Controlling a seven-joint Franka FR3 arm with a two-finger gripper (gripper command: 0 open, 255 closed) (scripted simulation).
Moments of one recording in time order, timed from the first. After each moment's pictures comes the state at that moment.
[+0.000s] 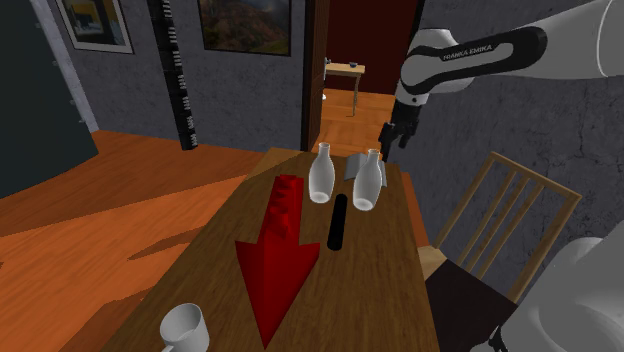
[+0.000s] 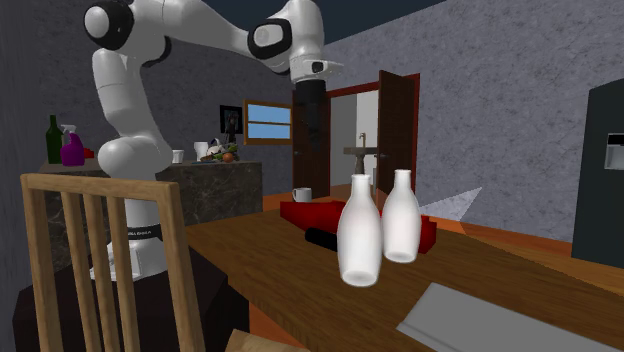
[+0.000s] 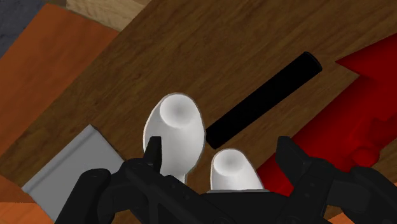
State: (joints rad) arm 0.01 -0.21 -0.27 -2.11 -0.04 1.99 -0.20
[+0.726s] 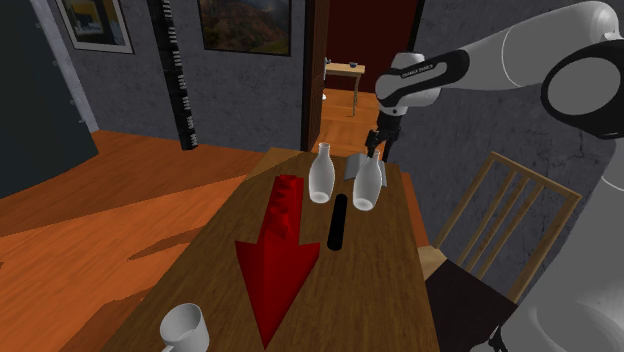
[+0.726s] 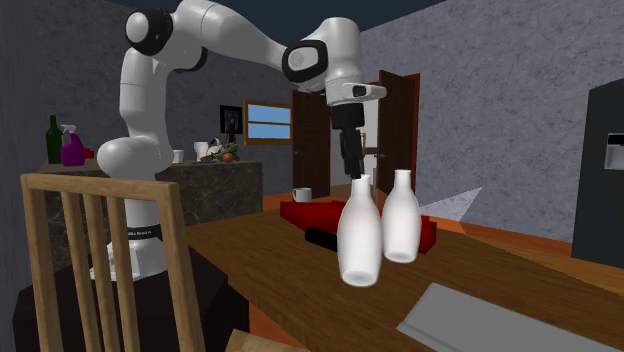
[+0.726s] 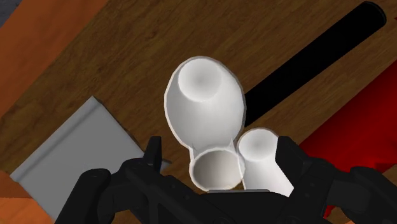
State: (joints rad) arm -0.02 0.11 -0.32 -1.90 0.08 2.10 -0.33
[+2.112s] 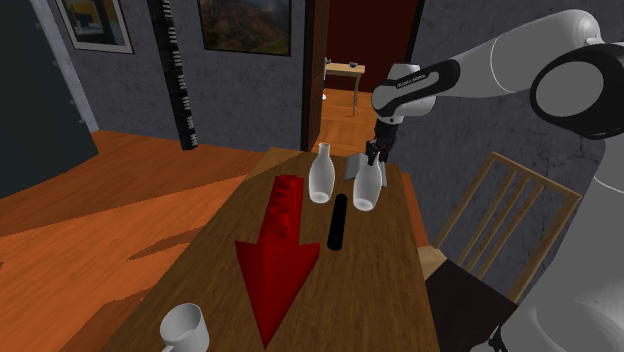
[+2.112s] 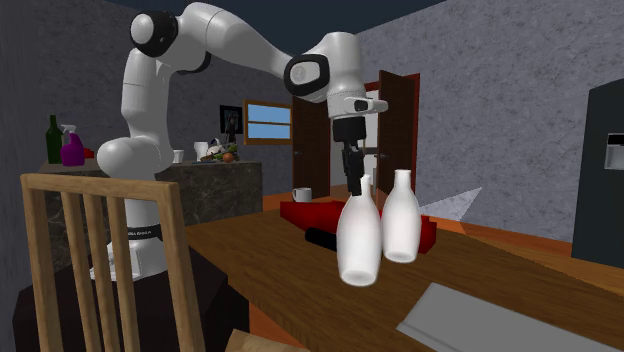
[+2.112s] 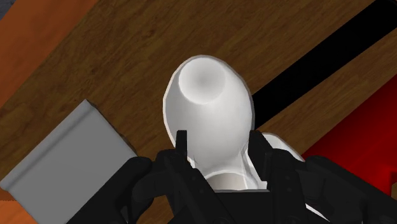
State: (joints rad) arm -0.02 0.15 -0.32 -1.93 0.10 2.16 -0.35
